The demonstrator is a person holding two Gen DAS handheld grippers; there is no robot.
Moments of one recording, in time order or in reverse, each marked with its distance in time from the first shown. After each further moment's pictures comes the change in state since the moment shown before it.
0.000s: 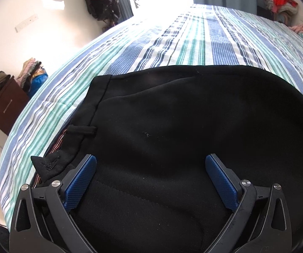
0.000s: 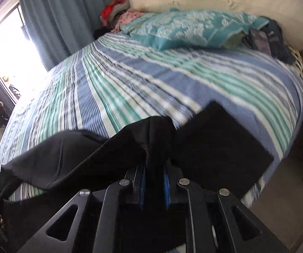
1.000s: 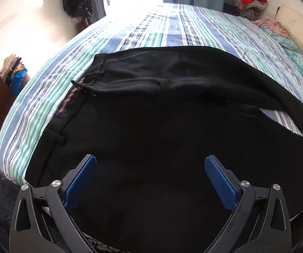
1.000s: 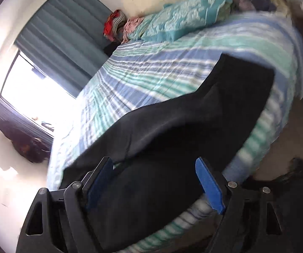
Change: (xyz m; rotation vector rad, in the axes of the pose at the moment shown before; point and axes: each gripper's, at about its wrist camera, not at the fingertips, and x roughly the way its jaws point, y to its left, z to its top) left arm -0.135 0.034 -0.101 0.081 0.025 -0.247; right arm -0.074 0.023 -0.065 0.337 -0.024 0.355
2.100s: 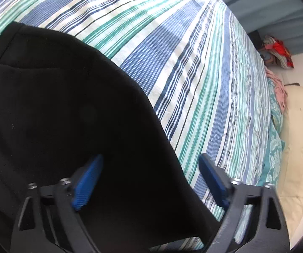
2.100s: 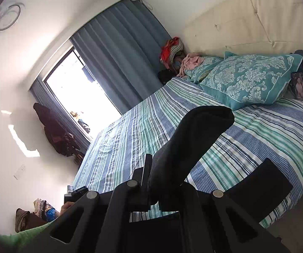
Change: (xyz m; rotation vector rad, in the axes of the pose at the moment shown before) left arm 0.158 -0.023 0.191 -0.566 0.380 -0.422; right arm -0.108 0.106 0.104 -0.338 -0.177 0.222
